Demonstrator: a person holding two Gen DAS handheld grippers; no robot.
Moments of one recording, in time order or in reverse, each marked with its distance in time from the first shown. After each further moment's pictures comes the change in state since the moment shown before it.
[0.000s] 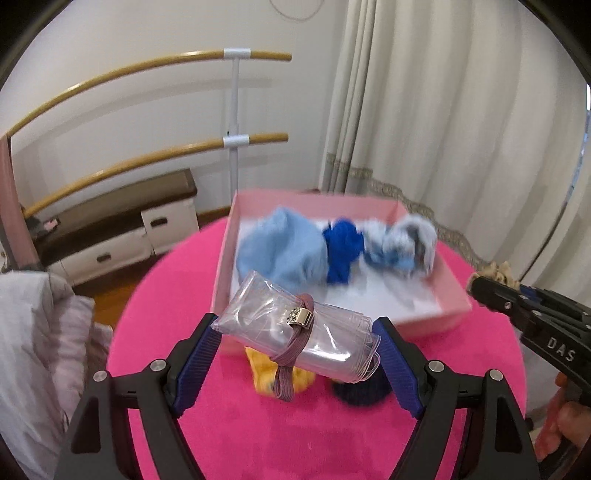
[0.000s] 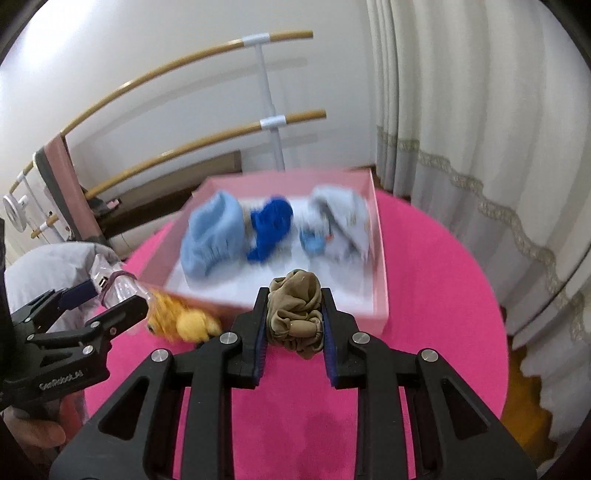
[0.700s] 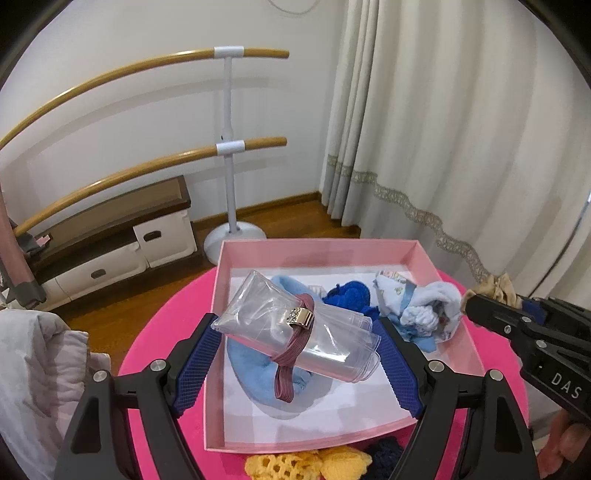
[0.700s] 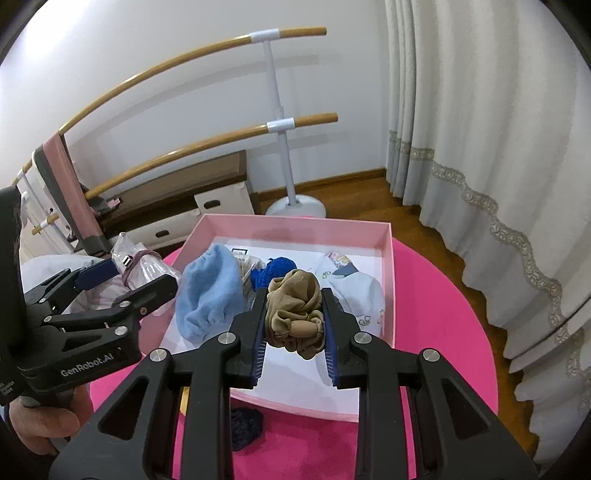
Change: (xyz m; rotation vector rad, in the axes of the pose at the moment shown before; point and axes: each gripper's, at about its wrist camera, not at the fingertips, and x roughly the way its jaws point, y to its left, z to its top) left arm 0.067 0.002 0.088 0.012 0.049 -0.004; right arm 0.058 0.001 0.071 -0.030 0.077 0.015
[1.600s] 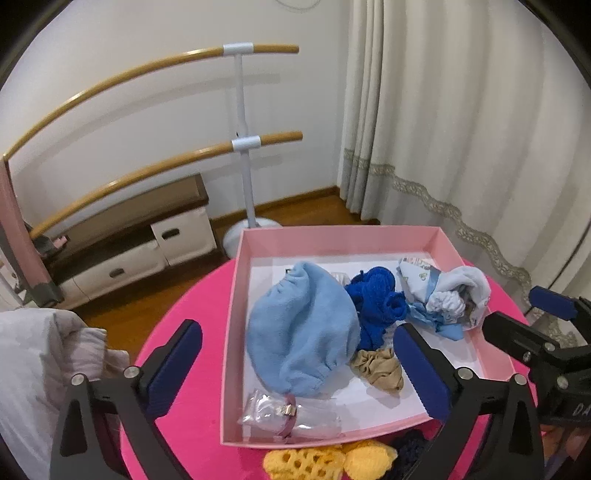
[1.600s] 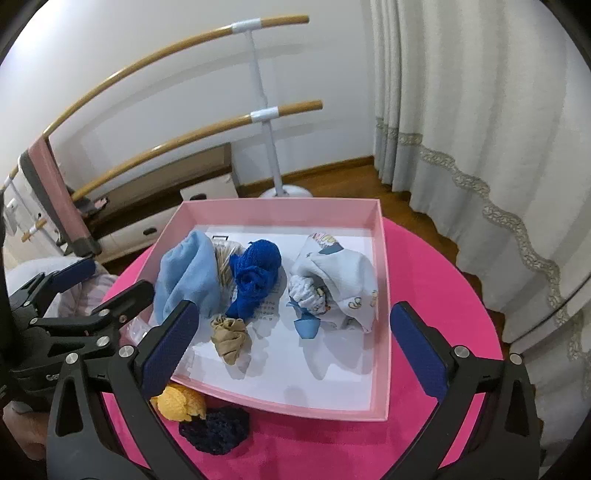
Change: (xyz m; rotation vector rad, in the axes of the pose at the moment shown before) left arm 0.016 -0.014 -0.003 0.034 -0.008 0.081; right arm 0.007 -0.011 -0.015 0.065 -0.007 -0.038
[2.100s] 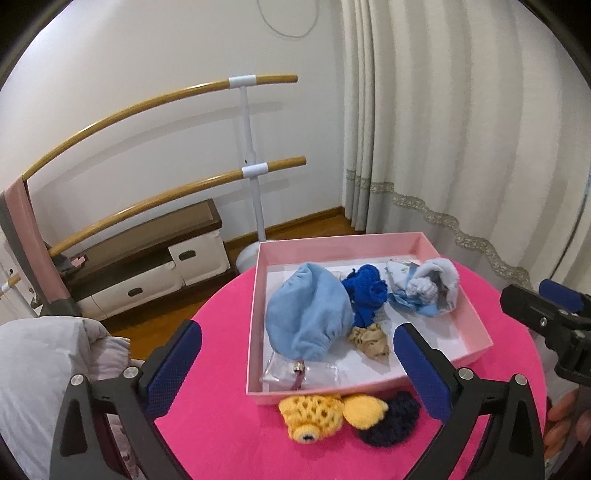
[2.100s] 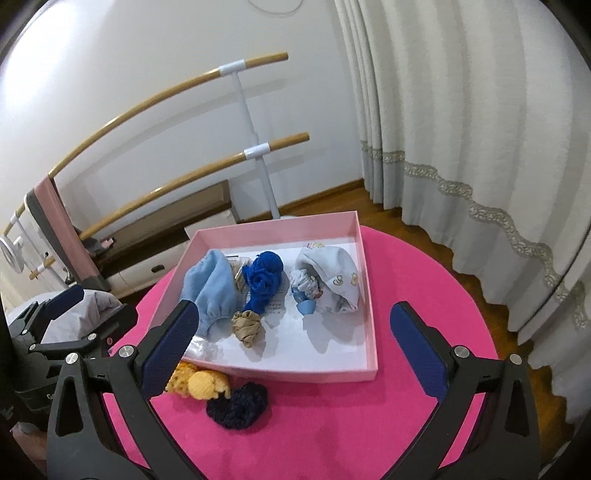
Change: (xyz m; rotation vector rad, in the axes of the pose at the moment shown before) left arm -0.082 -0.019 -0.054 0.039 -0.095 0.035; right arm -0.075 -0.005 -0.034 0.090 -0.141 0.008
